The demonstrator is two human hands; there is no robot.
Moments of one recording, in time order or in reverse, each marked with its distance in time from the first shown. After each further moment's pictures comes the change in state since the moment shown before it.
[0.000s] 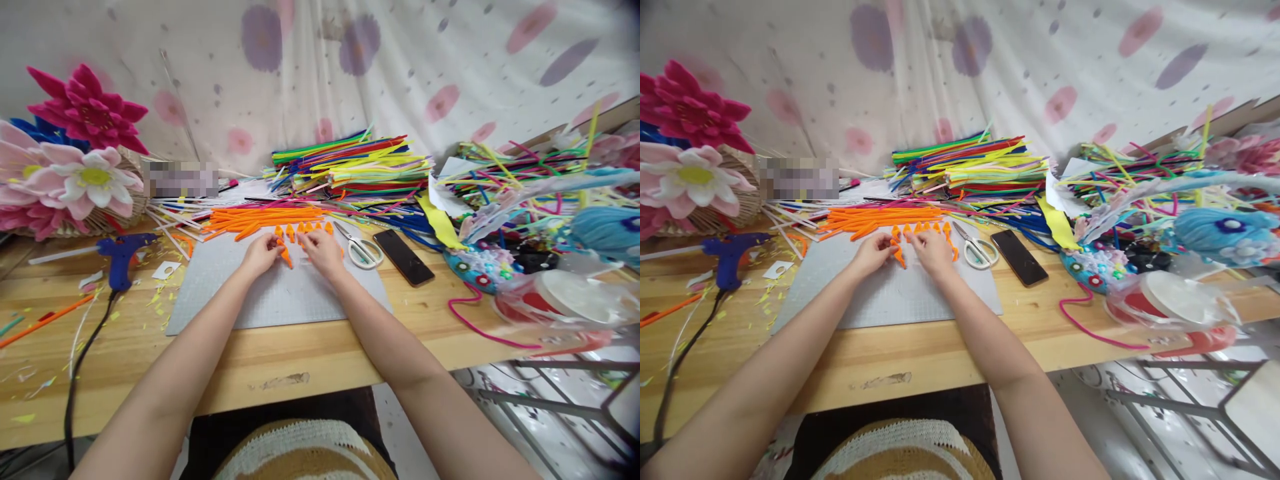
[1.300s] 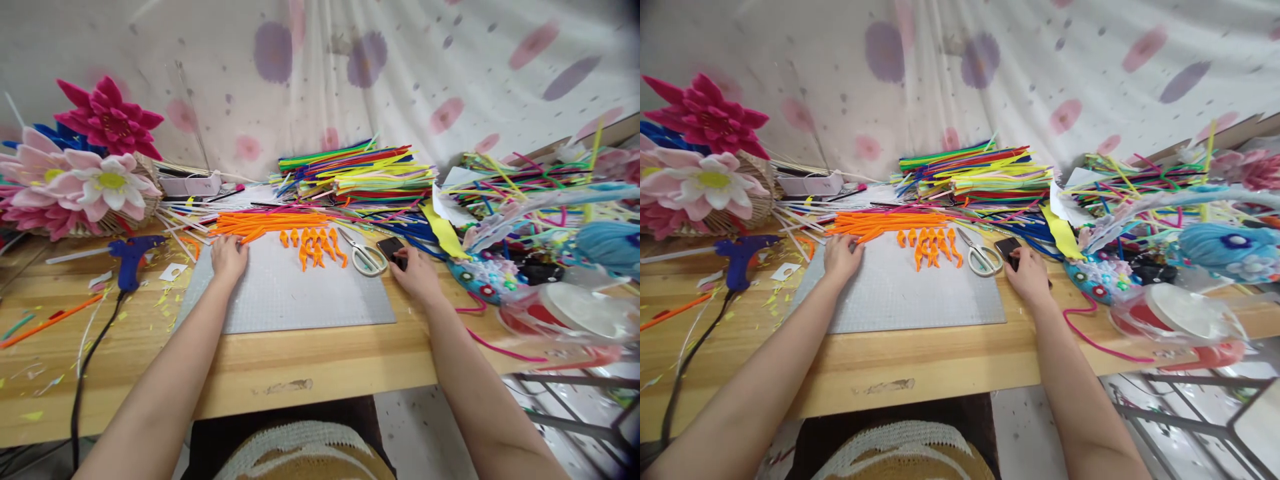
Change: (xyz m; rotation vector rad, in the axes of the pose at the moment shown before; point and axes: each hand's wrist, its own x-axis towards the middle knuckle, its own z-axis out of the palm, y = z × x) left_hand -0.006 -0.038 -0.055 0.676 0.490 -0.012; right_hand -0.049 0.130 -0.127 -0.545 0.132 0.145
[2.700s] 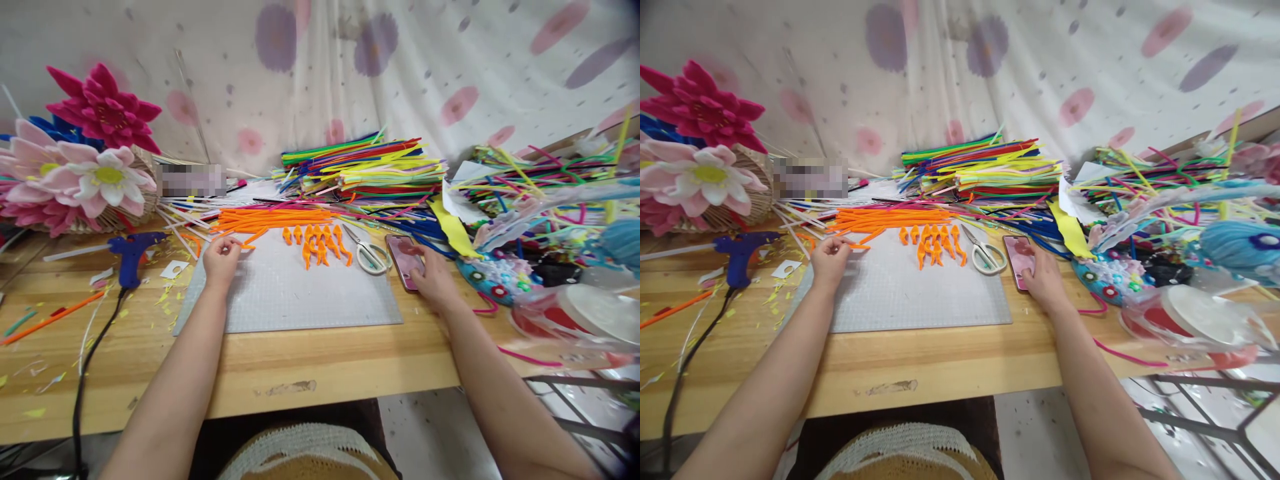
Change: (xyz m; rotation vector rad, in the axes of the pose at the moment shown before) left_hand -0.013 -0.008 -0.013 -0.711 0.166 -0.058; right_hand -0.007 0.026 -0.002 0.075 -0.002 -0.130
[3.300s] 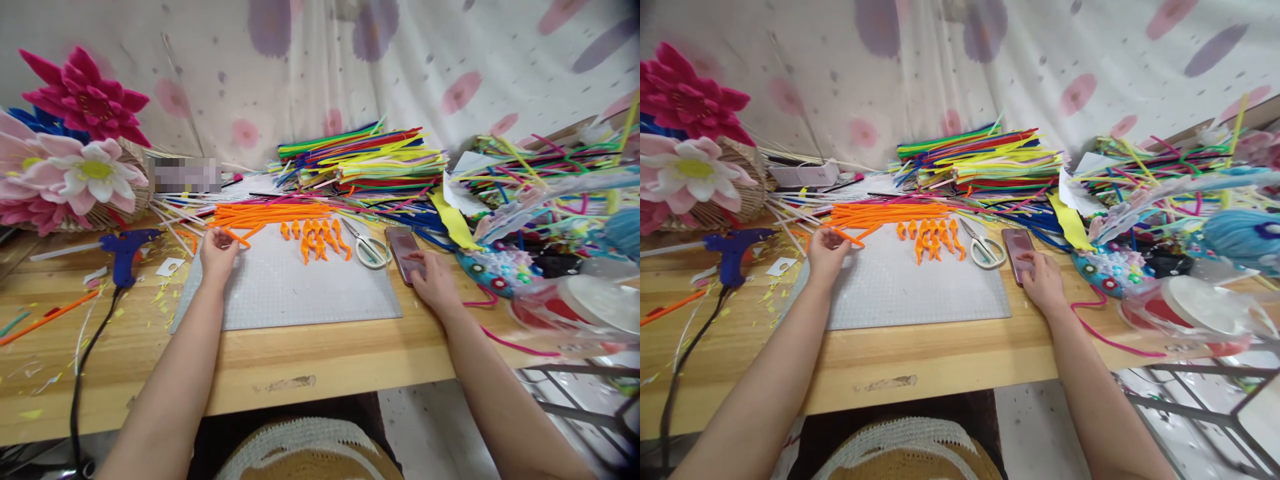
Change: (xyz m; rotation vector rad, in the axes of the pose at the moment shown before) left_hand 0.004 -0.004 0.006 -0.082 0.033 -0.113; right_hand -0.019 -0.004 -0.001 -0.031 0.017 0.031
